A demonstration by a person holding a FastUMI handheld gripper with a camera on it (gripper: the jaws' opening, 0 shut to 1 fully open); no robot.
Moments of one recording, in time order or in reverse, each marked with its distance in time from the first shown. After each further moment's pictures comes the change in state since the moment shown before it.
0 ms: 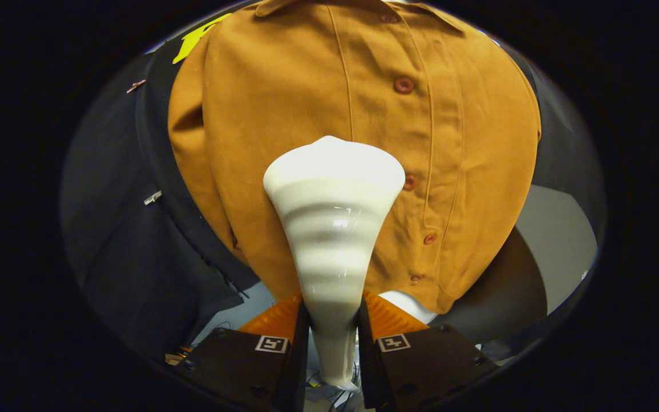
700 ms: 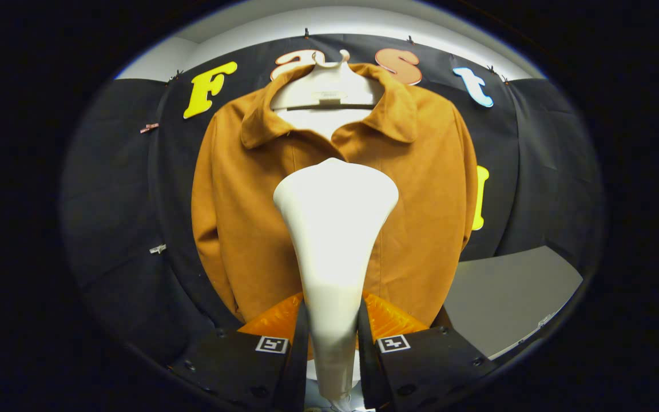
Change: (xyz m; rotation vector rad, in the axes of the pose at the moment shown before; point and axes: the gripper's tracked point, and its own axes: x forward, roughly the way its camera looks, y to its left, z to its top) arm -0.095 -0.053 0.126 -0.021 -0.407 -0.022
